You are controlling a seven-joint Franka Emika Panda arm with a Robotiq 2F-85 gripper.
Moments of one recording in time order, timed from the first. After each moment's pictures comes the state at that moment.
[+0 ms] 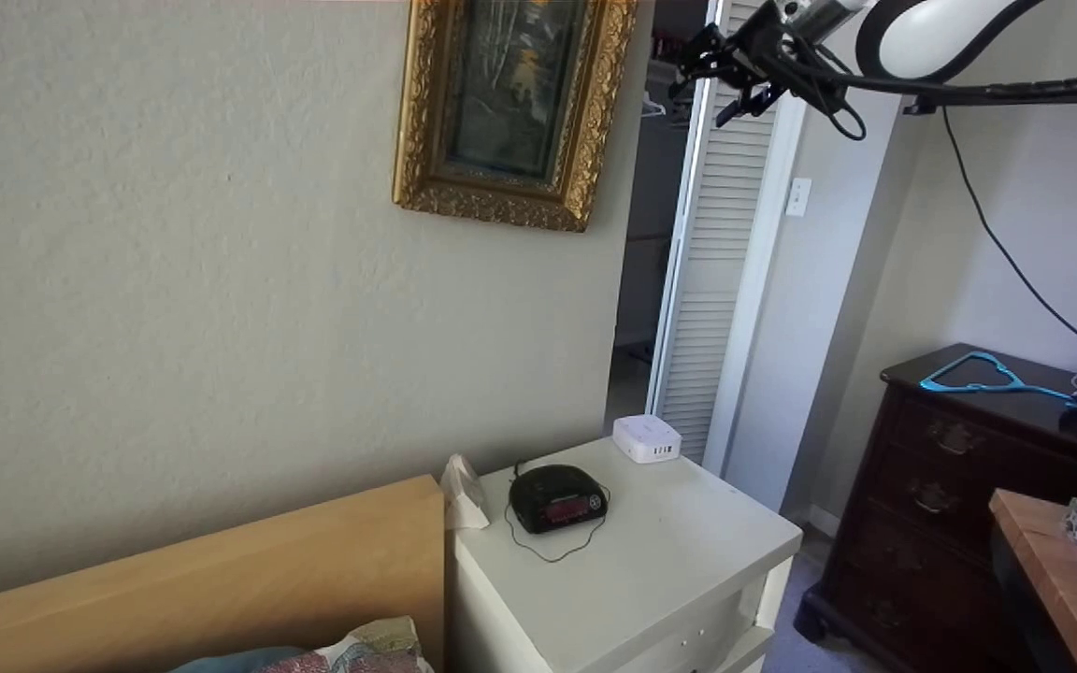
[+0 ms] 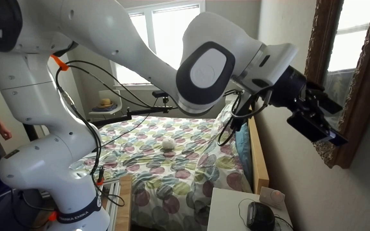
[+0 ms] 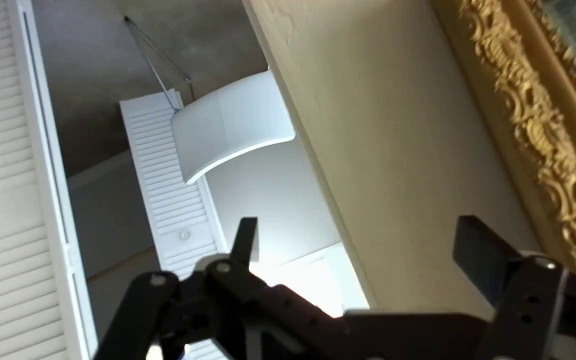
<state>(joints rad) -0.67 -0.10 0.17 -2.20 -0.61 3.08 1.06</state>
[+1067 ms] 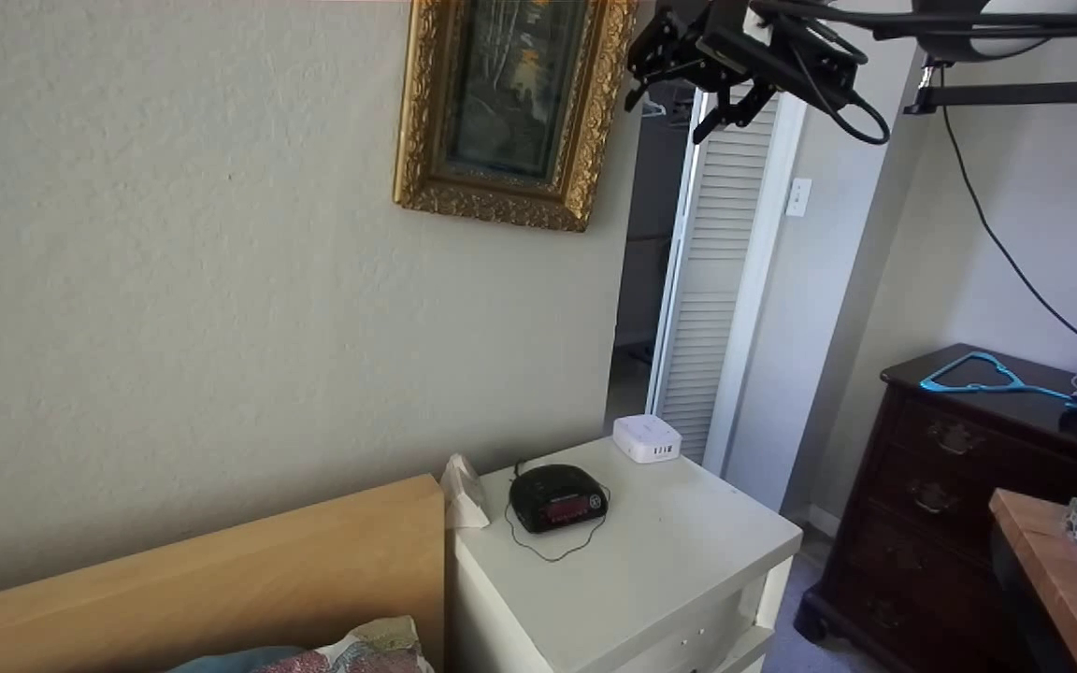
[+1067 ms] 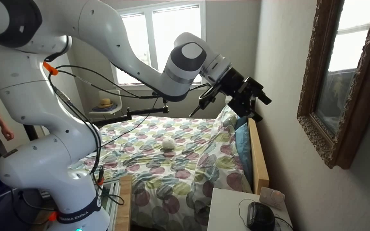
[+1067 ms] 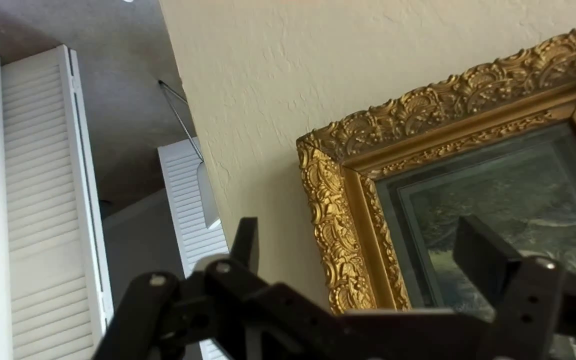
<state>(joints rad) -0.74 -0.29 0.61 -2.31 -0.81 2.76 1.63</state>
